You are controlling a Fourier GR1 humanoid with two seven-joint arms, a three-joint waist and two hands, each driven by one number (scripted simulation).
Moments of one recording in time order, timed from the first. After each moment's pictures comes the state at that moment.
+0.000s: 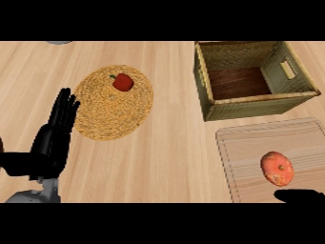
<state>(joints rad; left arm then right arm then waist) -0.05 0.23 -0.17 -1.66 0.19 0.28 -0.01 0.14 -0.64 0.30 -2.08 0.62 -0.20 1.25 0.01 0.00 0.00</state>
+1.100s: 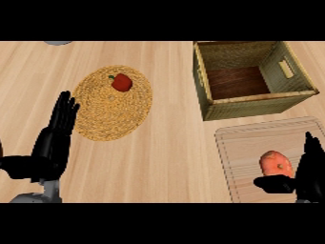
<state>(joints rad) -0.03 0.20 -0.15 -1.63 0.17 0.26 -0.05 0.09 -0.29 0.23 -1.89 0.90 -0.06 1.18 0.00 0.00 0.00</state>
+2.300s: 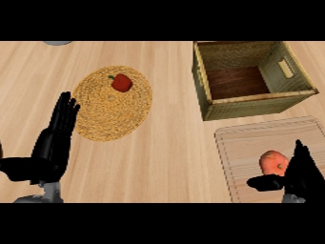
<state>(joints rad) -0.01 0.15 -0.11 -1.67 0.11 0.22 -0.01 0.10 -0.08 0.08 -1.75 1.00 -0.01 1.06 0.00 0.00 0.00</state>
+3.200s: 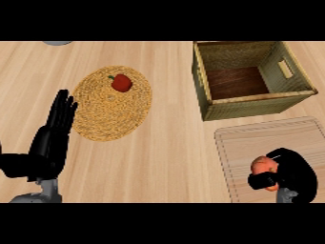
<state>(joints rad) -0.02 0.12 -0.06 -1.67 0.08 0.17 0.01 0.06 -0.09 0.07 -1.62 1.02 0.03 0.97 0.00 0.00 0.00</state>
